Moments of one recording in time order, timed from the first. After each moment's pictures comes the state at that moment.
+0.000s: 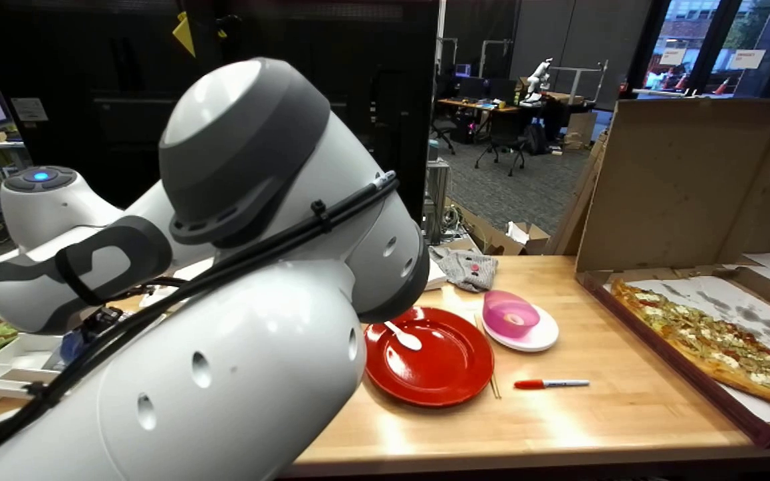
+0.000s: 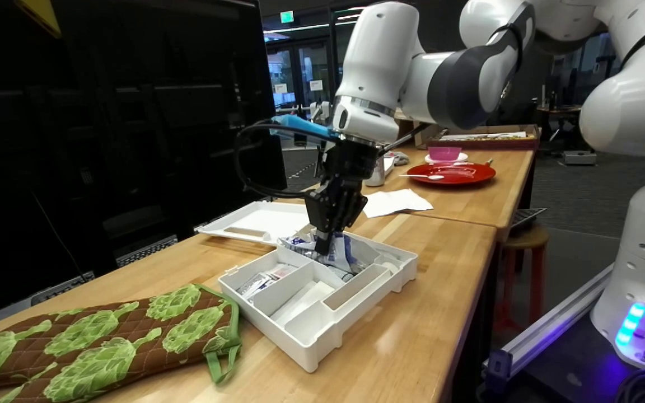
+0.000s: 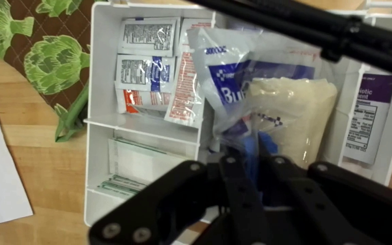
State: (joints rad) arm -0.92 0.91 1.71 -2.57 -1.22 2.41 -1.81
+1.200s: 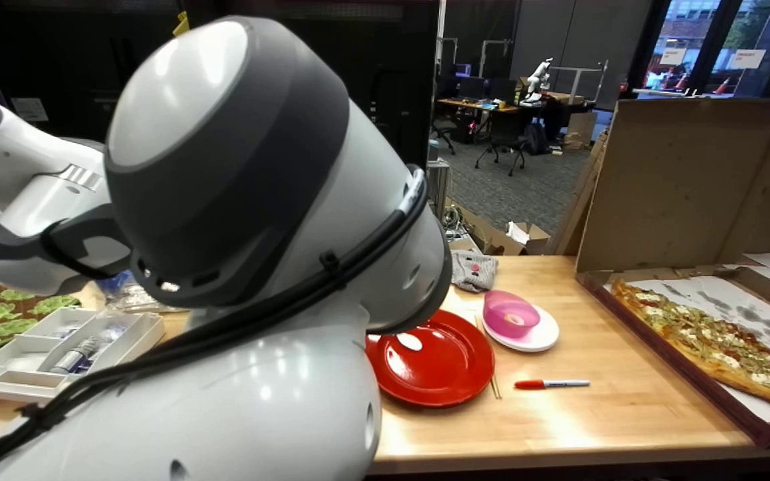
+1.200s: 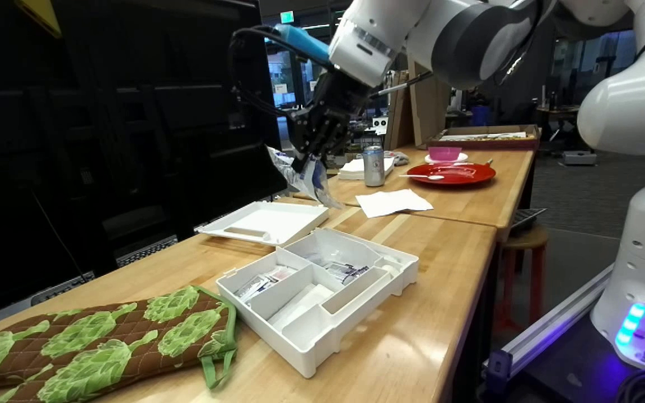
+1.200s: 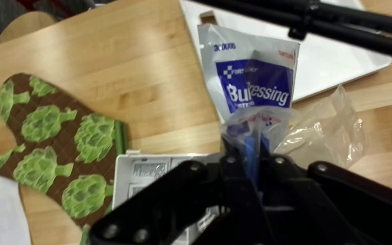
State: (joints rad) arm -1.10 0.92 2.00 -2.54 -1.47 2.26 -1.53
